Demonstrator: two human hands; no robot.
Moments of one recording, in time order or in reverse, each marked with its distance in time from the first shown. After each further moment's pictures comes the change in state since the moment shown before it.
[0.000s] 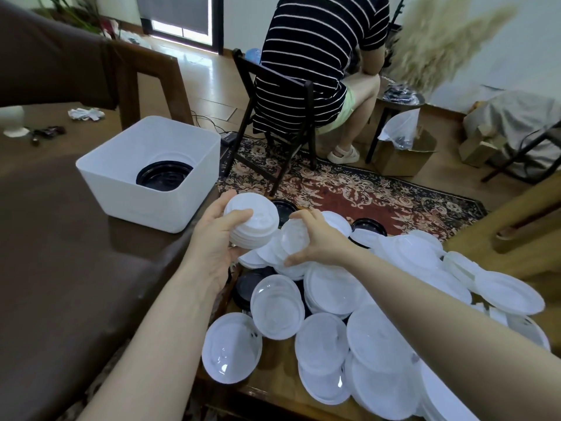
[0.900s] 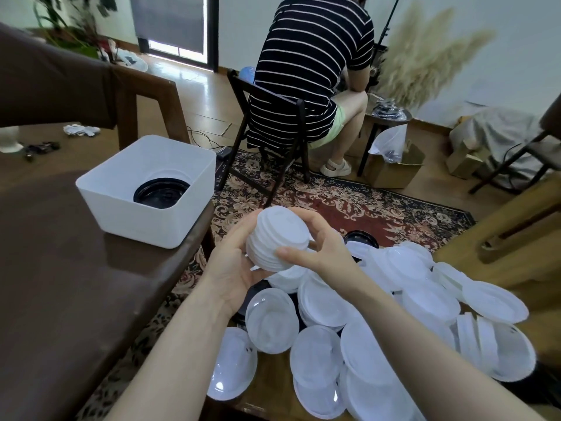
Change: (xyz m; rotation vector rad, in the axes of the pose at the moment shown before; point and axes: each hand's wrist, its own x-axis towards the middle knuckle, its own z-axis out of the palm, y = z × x) left_hand -0.017 -0.008 0.018 -0.060 -0.180 -0.151; right_hand -0.058 -0.036 -0.009 0.782 0.244 -0.189
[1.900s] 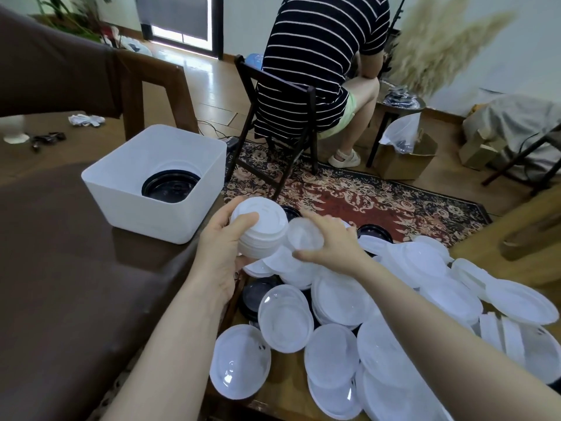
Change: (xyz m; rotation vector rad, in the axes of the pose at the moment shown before) left_hand 0.015 0.014 -0.022 0.082 0.200 0.177; right_hand 0.048 0.045 -0.012 -0.854 -0.074 0.129
